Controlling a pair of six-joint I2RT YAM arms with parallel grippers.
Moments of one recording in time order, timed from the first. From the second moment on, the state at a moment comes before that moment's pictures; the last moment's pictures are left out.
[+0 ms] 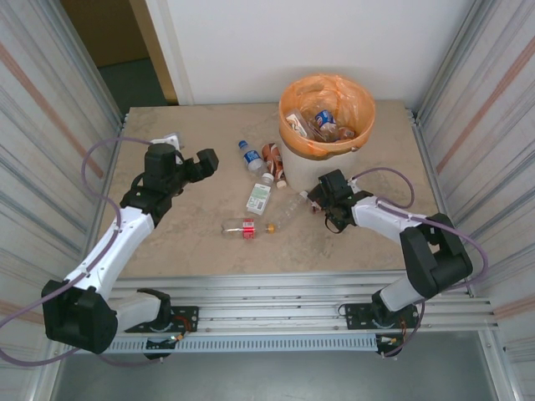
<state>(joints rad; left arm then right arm) -0.28 1.17 0.95 -0.26 0.01 -0.52 0.46 1.52 0.81 -0.32 0.18 1.20</state>
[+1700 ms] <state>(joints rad) -0.28 1.18 0.92 -0.24 0.03 -0.54 0.20 1.14 0.76 -0.60 0.30 0.90</state>
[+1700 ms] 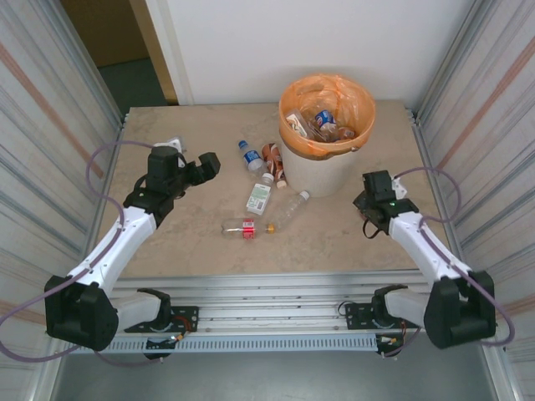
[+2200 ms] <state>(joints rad) -0.27 1.18 0.90 -0.24 0.02 -0.54 0.17 1.07 1.31 -0.80 0.28 0.57</state>
